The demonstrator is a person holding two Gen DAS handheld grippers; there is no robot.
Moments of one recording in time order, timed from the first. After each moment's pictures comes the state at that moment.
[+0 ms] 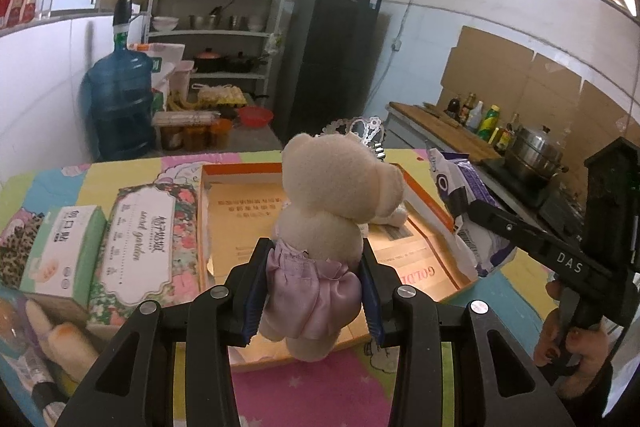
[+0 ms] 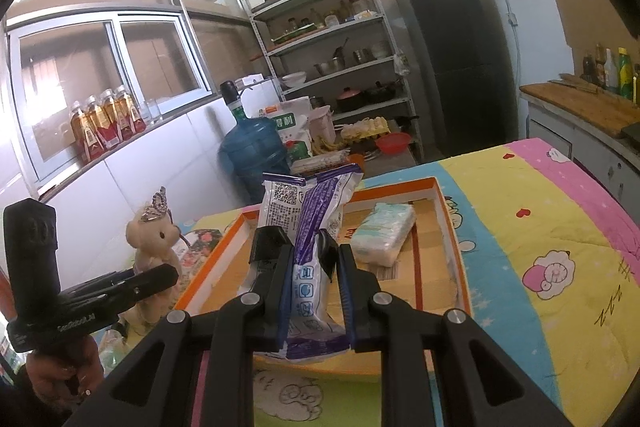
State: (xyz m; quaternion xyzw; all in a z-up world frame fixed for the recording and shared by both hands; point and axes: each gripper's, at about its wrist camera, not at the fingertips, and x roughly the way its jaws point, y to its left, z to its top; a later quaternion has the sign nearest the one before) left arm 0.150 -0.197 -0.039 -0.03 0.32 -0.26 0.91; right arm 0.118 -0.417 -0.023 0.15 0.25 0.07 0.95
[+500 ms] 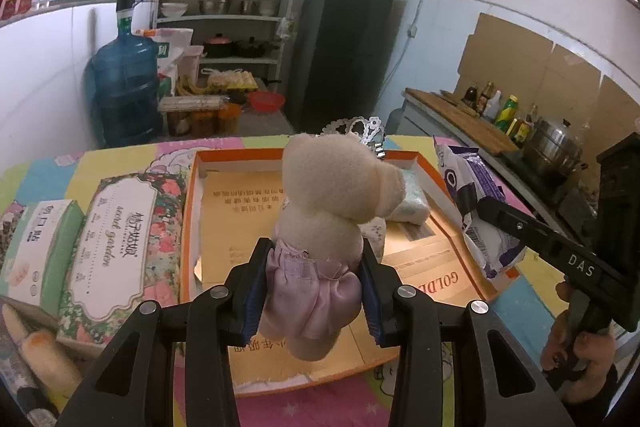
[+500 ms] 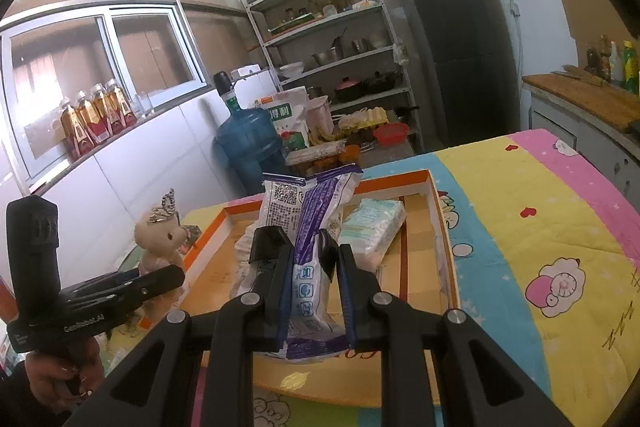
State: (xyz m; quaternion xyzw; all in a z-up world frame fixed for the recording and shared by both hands) left arm 0.178 -0.225 -0.060 -0.02 0.34 -0.23 0.91; right arm 0.144 -0.428 -0.040 0.15 0.26 0.07 0.95
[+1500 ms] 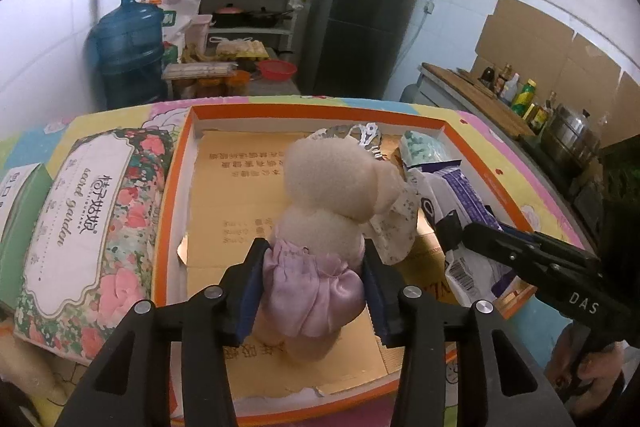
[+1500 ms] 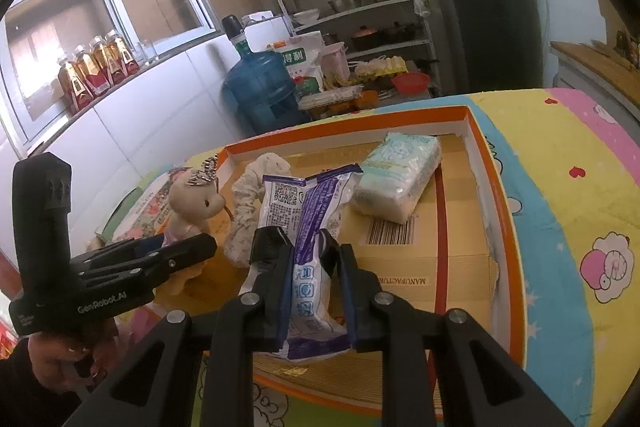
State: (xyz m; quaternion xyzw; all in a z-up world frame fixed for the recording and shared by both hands) left arm 0.204 -0.243 -0.097 -0.02 0.39 -0.22 0.89; right arm 0.178 -0.412 -0.076 0.14 0.35 0.12 0.92
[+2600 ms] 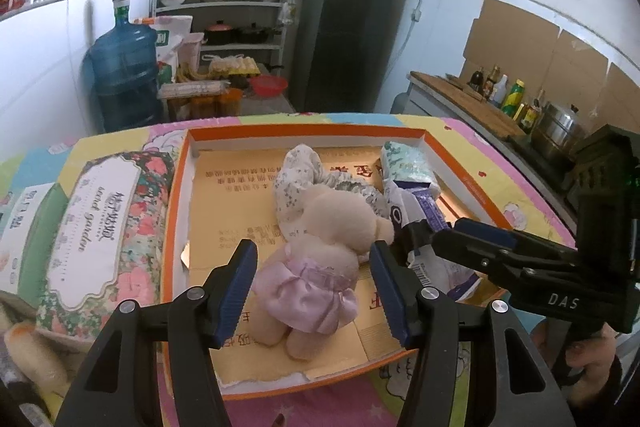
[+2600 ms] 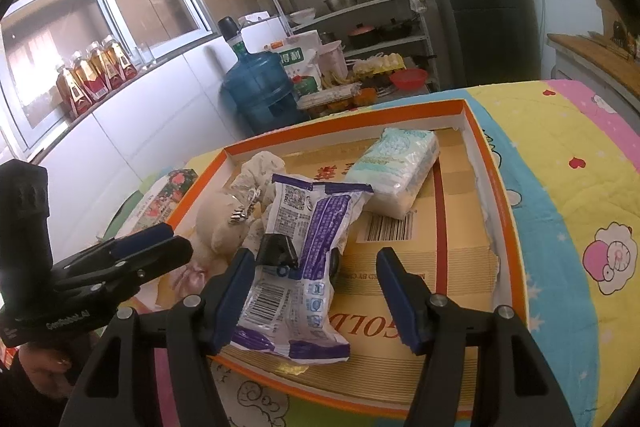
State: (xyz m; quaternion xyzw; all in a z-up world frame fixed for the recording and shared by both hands) left arm 0.175 -0.240 -0.074 -0.01 0.36 -0.23 0.90; right arm 0.178 -0.413 -0.076 0.15 0.35 0.11 0.92
